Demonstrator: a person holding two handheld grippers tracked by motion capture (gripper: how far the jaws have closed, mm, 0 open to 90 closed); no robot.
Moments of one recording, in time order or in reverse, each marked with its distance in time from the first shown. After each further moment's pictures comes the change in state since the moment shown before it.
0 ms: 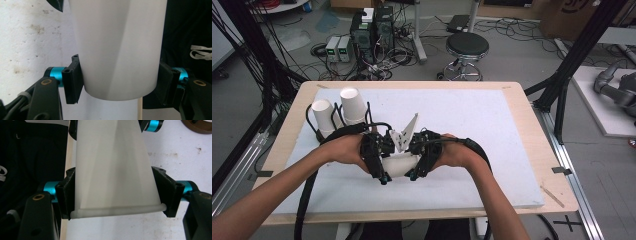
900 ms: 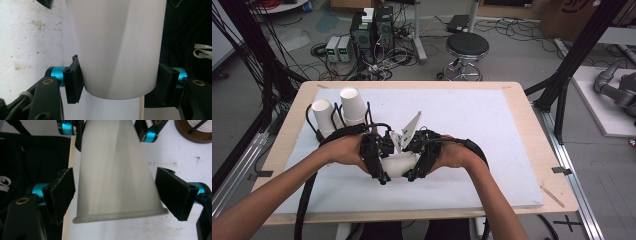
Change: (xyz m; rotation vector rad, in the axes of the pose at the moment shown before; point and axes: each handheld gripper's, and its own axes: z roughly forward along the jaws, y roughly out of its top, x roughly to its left) left arm 0.001 -0.001 0.003 0.028 0.018 0.009; right arm -0.001 -0.002 0.000 -0.084 0.011 0.016
